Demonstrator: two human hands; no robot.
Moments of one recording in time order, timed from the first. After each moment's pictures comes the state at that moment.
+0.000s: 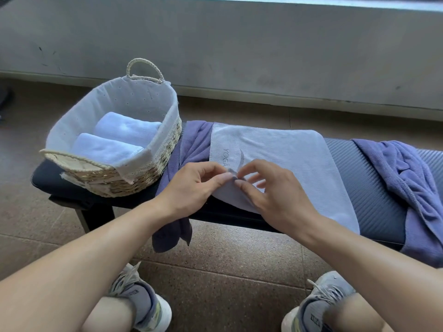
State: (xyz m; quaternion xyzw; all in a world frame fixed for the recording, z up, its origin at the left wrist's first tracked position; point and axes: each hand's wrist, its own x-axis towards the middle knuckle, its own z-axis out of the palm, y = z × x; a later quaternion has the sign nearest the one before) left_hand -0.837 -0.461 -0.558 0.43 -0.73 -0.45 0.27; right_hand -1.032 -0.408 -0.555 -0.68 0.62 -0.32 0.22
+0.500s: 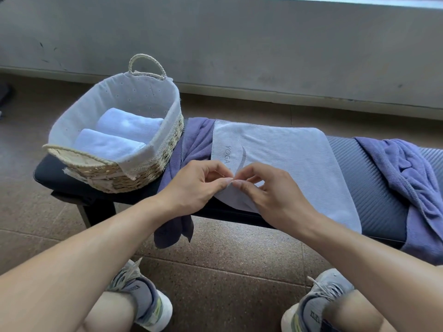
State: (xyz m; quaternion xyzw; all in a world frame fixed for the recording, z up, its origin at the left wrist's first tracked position) left_hand -0.833 -0.464 -0.566 0.44 -0.72 -0.48 0.24; right_hand -1.025 -0.407 -0.551 -0.66 0.60 -0.32 0.31
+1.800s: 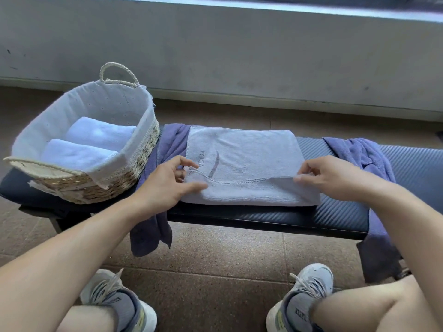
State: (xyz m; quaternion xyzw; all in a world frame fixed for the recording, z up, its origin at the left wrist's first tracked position) left_hand -0.838 -0.476 -0.571 0.55 -0.67 -0.44 0.23; right_hand -1.175 -0.407 -0.514 -0.61 0.75 -0.04 0.26
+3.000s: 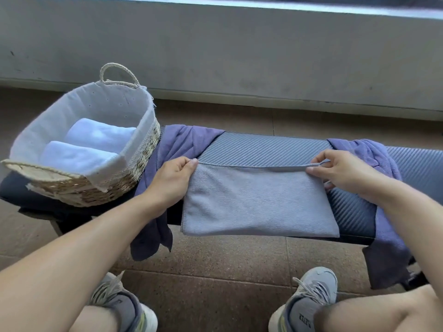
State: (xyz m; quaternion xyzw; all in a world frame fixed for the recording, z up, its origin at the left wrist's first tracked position) left_hand -0.854 -0.494 -0.582 0.59 -0.63 -0.43 0.28; right_hand -1.211 -0.429 -0.545 -0.49 0.76 -0.23 0.36
